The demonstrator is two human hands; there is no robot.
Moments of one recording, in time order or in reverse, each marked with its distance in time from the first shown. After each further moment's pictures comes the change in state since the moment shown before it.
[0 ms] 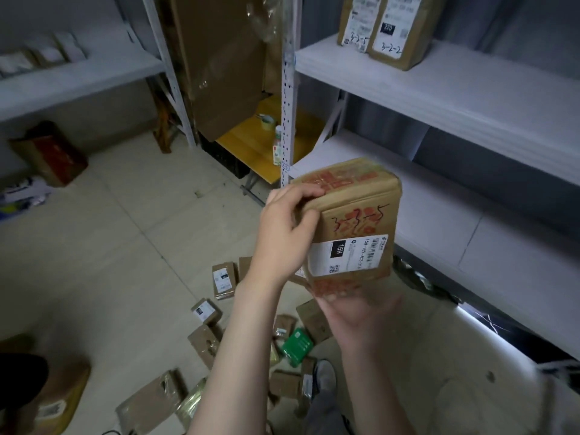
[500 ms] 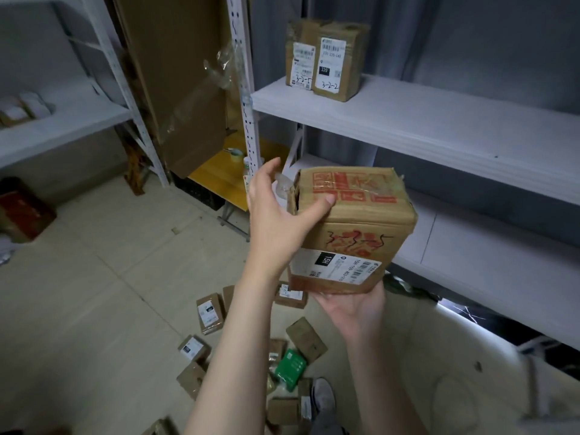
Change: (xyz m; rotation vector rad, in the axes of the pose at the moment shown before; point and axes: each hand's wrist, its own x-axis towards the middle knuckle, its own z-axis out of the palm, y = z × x) left_hand -0.003 0.076 0.010 -0.090 0.012 -0.048; right_hand -0.052 -0.035 0.041 -0.146 -0.330 -0.185
